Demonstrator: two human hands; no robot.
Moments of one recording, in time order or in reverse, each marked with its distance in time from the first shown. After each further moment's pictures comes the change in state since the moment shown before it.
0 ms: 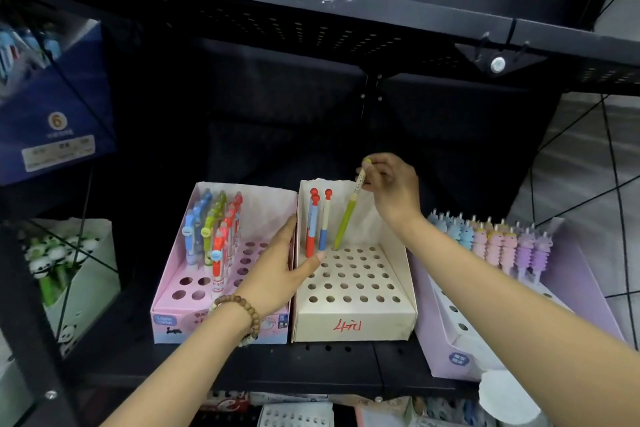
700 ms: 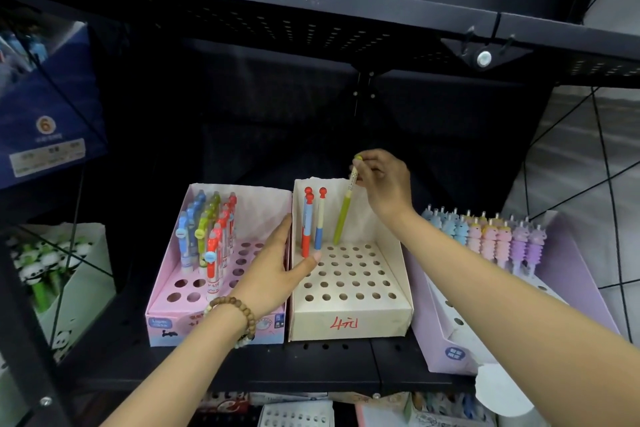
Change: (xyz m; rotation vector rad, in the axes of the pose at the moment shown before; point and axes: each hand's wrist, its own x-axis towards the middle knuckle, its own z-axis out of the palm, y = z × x) left_hand -0.001 0.002 0.000 0.011 -0.002 0.005; right_hand 0.007 0.006 0.002 -0.048 0.013 -0.038
